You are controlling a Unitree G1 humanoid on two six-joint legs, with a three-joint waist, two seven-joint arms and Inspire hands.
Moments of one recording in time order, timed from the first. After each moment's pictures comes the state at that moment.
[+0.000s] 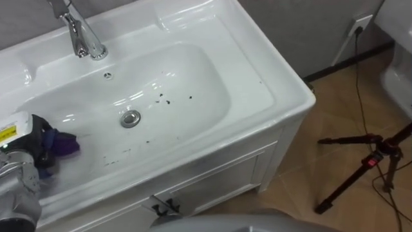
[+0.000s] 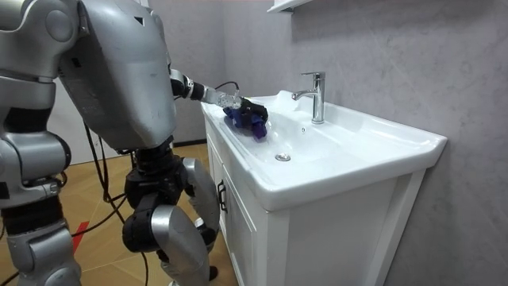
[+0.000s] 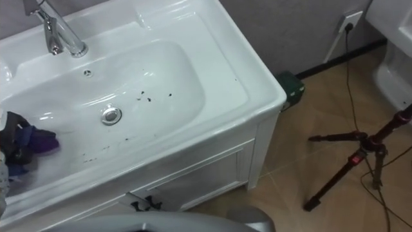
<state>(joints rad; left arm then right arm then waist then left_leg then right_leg) 0.09 0.50 0.26 0.60 0.85 0.07 0.07 0.33 -0.32 -0.22 1.16 0.10 0.02 0.11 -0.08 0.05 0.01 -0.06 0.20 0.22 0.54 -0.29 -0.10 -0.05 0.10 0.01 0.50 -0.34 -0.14</state>
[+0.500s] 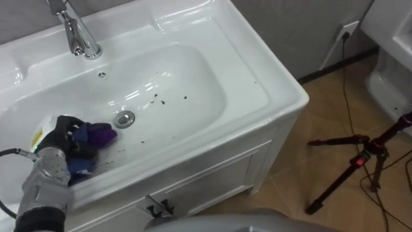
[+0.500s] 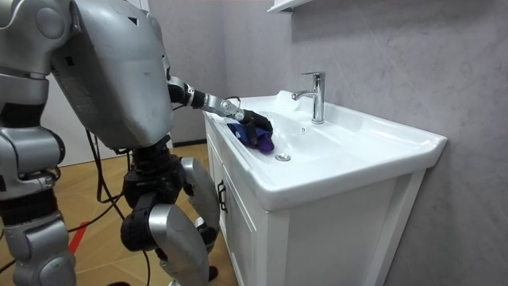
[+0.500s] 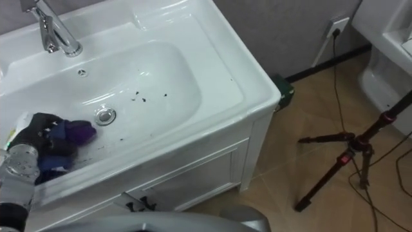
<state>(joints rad) 0.03 0.34 0.25 0.60 0.62 0.09 -0.03 0.35 -0.28 -0.13 1.16 0.08 0.06 0.08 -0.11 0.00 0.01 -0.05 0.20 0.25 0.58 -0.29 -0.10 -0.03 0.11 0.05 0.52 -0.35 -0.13</state>
